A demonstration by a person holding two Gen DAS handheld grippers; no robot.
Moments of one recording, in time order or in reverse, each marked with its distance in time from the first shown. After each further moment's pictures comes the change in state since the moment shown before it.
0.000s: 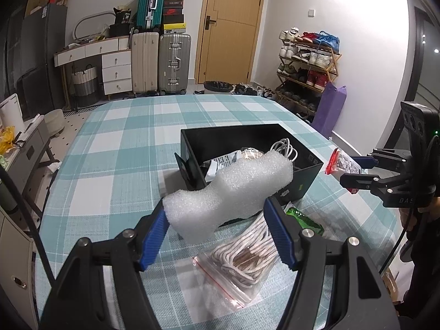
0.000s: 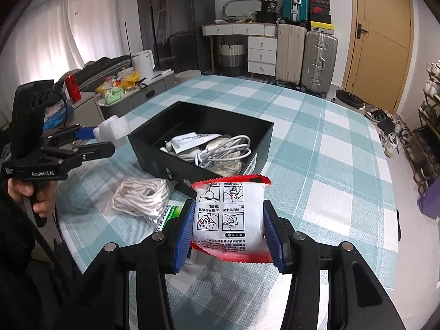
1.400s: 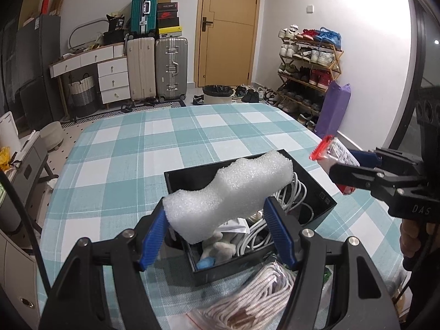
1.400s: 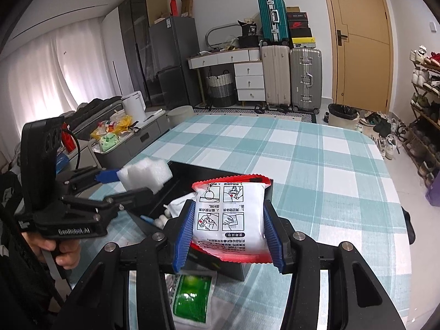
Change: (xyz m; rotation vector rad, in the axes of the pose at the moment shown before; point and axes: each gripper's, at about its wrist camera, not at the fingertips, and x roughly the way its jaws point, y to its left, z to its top) left arm 0.048 -0.017 0.052 0.046 0.002 0.029; right arm 0.011 -0.009 0.053 0.130 -0.163 0.011
